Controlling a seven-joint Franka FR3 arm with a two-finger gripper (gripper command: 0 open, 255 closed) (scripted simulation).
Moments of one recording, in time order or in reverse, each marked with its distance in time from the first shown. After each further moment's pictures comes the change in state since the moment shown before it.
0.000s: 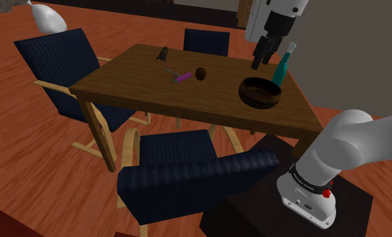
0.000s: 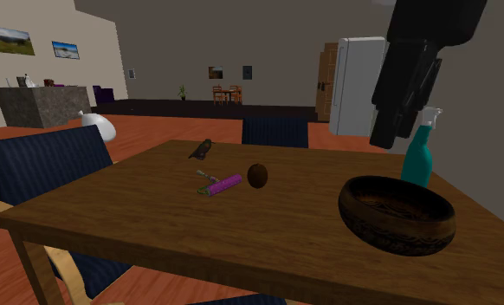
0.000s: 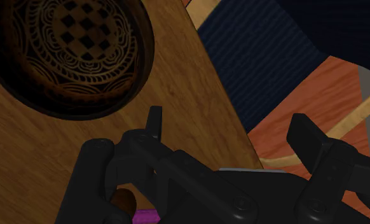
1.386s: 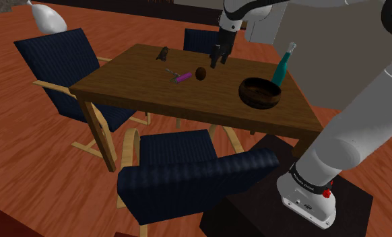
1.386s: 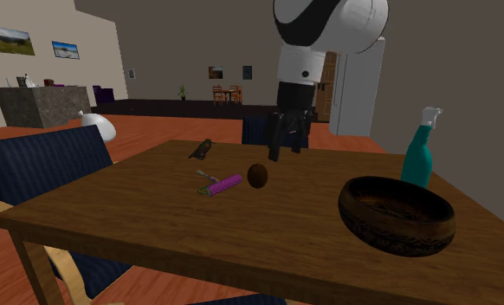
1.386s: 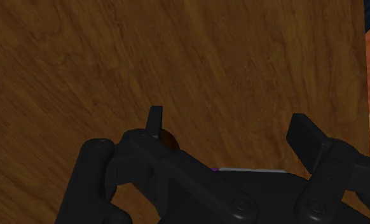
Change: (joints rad) arm -0.010 0.711 -0.086 0.362 0.006 0.344 -0.173
